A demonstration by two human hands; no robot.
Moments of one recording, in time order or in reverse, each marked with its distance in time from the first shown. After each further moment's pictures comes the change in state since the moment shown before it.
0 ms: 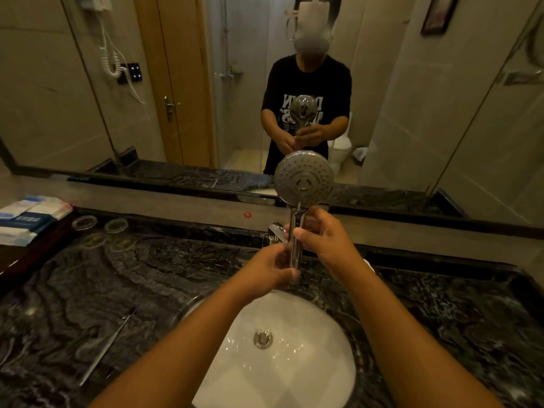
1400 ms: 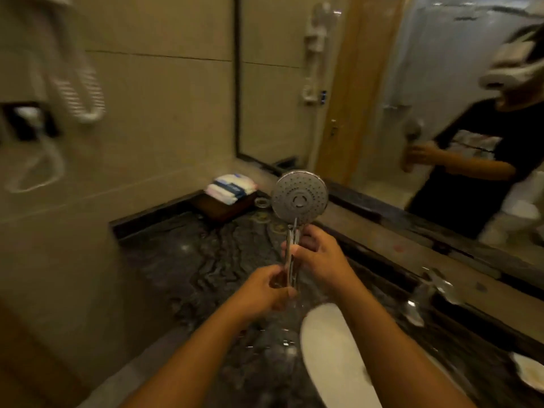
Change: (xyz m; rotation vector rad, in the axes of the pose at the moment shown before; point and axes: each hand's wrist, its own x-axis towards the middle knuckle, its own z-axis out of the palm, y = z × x) left_hand -0.254 -0.073 -0.132 -0.173 0.617 -0.118; right_hand -0.048 -0.083 0.280 0.131 -0.556 0.055
